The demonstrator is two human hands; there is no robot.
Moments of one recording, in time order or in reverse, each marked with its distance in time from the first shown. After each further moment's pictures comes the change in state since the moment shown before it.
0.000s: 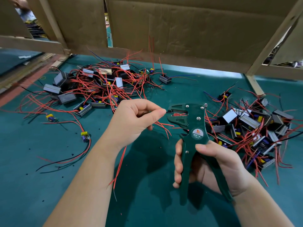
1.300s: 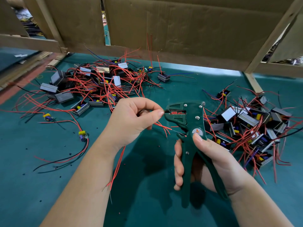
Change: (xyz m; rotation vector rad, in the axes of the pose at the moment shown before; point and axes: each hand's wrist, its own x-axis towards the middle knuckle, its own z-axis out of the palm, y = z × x) left_hand 0.000 0.000 0.001 -0.044 0.000 -0.012; right_hand 0.000 0.003 0.001 -0.062 0.065 -0.017
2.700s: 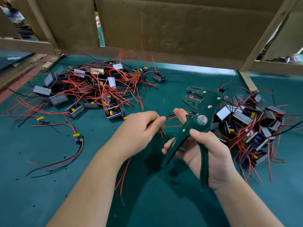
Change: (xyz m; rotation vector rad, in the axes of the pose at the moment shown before) left_hand -0.001 -0.022 0.014 0.654 -0.146 0.028; right_hand 0.016 0.007 0.004 0.146 0.278 -0.398
